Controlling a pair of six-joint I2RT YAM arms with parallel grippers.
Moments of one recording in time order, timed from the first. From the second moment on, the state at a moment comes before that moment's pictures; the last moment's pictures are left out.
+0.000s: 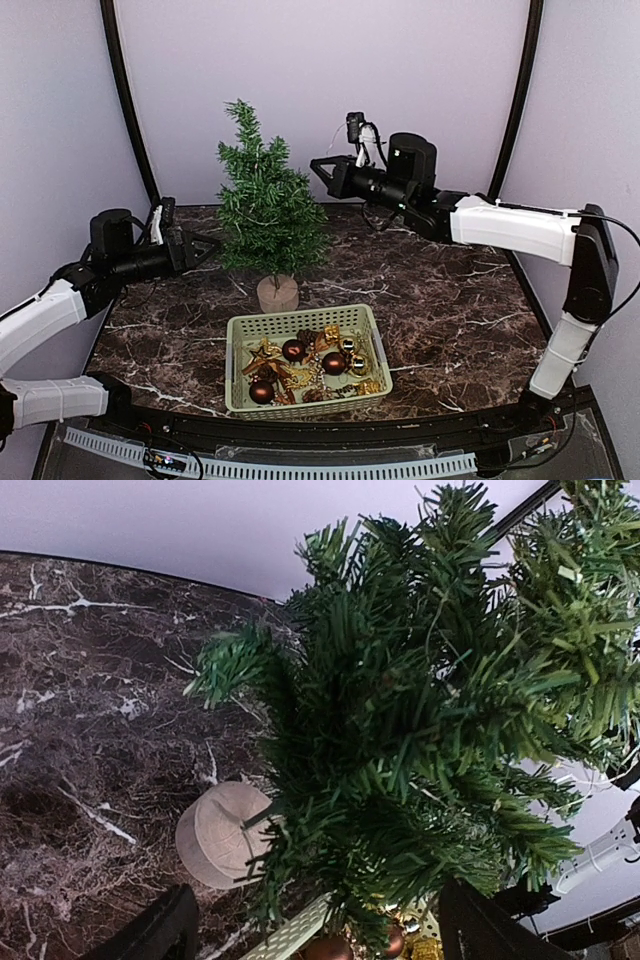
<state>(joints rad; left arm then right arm) -0.30 0.93 0.65 -0.06 0.49 -0.56 0.80 1.73 1.40 0.33 -0.15 0.40</state>
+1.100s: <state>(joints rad) -0.18 1.25 0.61 0.31 0.62 -0.72 0.75 1.89 1.35 0.33 -0.29 0.52</state>
